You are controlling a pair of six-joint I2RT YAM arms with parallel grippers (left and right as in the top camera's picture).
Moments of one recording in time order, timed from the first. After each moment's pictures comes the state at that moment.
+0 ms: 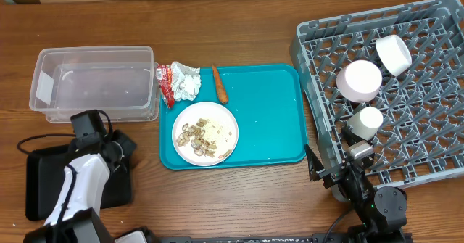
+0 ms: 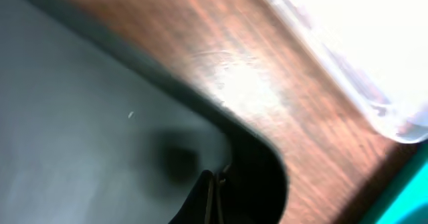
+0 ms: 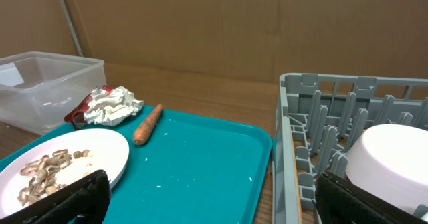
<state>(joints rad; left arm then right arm) 0.35 1.39 0.62 -0.42 0.05 -0.47 0.16 0.01 0.06 -0.12 -0.28 0.01</state>
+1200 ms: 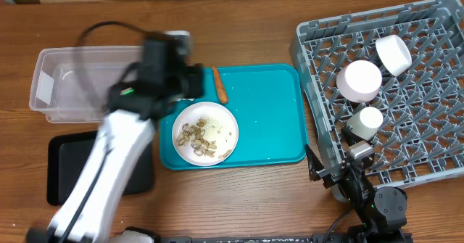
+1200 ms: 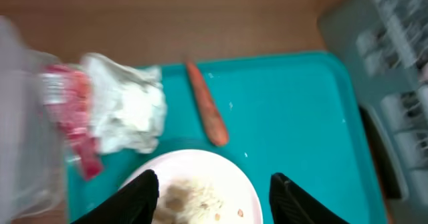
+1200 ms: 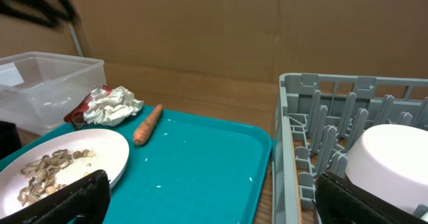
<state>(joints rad) -0.31 1.48 1.32 -0.74 0.05 -0.29 0.16 0.01 0.06 -0.12 -0.28 0.01</state>
